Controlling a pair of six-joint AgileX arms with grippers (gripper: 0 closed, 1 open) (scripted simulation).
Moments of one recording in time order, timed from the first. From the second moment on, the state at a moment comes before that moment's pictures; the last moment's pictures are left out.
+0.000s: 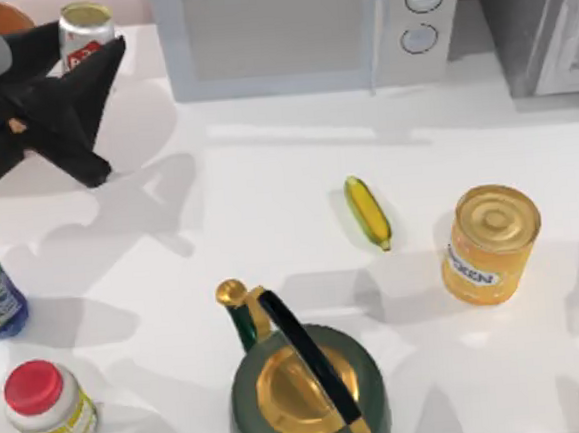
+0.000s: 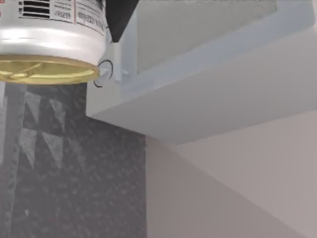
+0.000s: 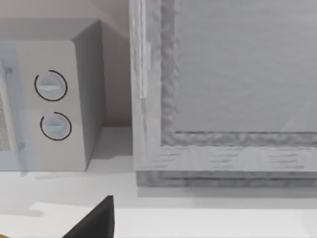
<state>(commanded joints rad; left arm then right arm) -0.17 1.14 0.57 0.61 0.58 0.01 0.00 0.00 0.00 0.00 0.00 0.00</state>
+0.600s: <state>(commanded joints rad) -0.33 2.25 1.06 1.15 1.10 0.02 0.00 0.00 0.00 0.00 0.00 0.00</state>
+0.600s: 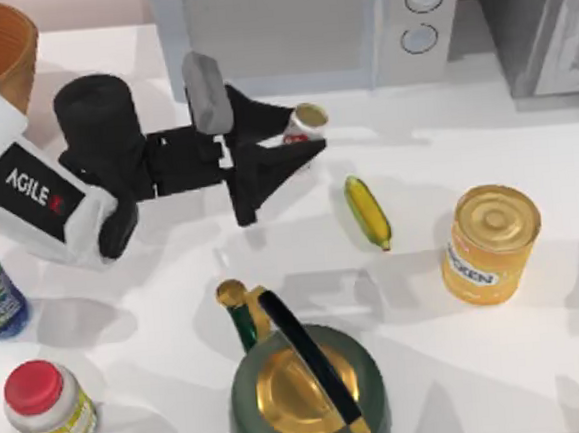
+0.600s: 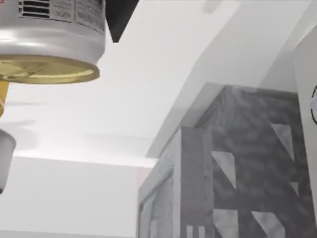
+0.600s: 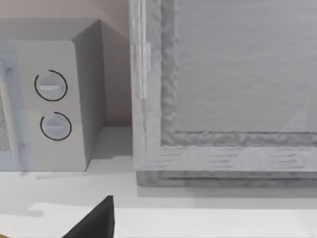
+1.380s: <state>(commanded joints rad) -0.37 2.56 1.22 1.31 1.25 0.03 0.00 0.00 0.00 0.00 0.00 0.00</state>
